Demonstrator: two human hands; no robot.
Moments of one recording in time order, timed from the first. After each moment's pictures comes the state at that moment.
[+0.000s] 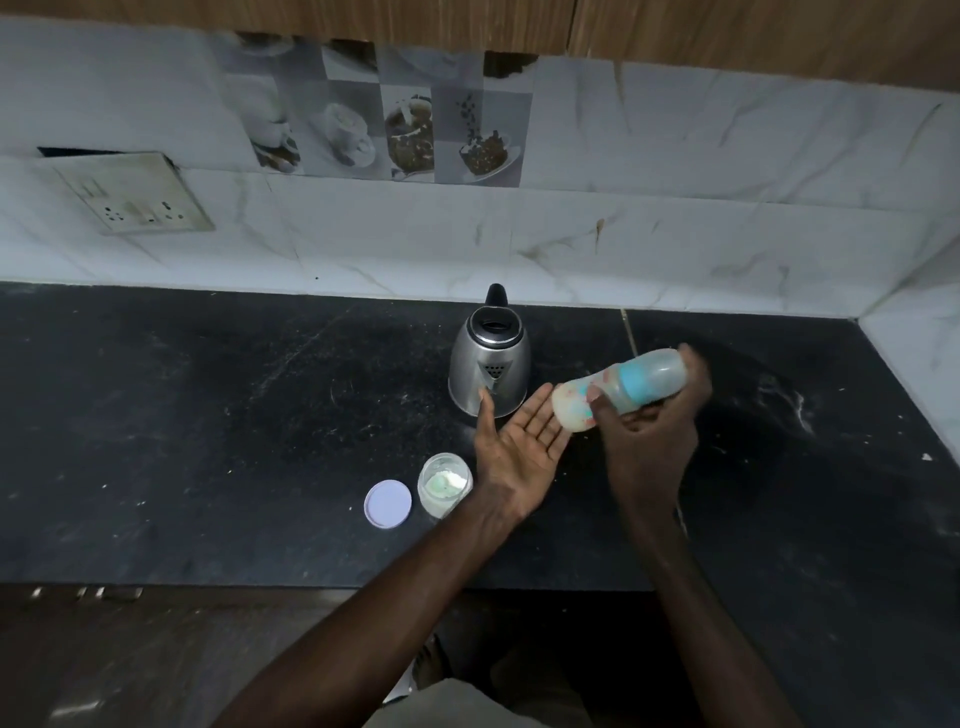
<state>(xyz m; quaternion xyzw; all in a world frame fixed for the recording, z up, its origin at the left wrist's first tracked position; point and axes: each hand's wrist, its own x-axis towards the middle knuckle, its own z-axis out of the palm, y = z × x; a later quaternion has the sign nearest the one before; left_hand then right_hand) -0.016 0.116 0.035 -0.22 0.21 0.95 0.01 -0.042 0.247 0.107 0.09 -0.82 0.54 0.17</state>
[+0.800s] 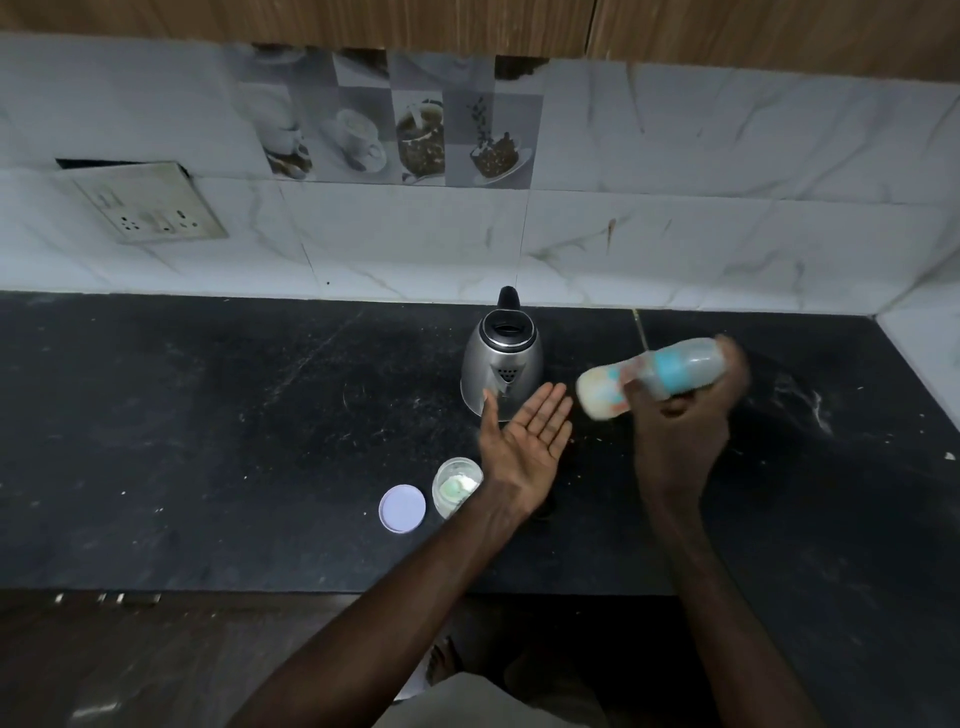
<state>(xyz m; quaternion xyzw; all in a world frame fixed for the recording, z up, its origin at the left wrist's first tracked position) -0.022 0.099 0.029 -0.24 0.24 0.94 0.01 -0.050 0.238 0.121 0.02 -0.78 0.60 0.19</state>
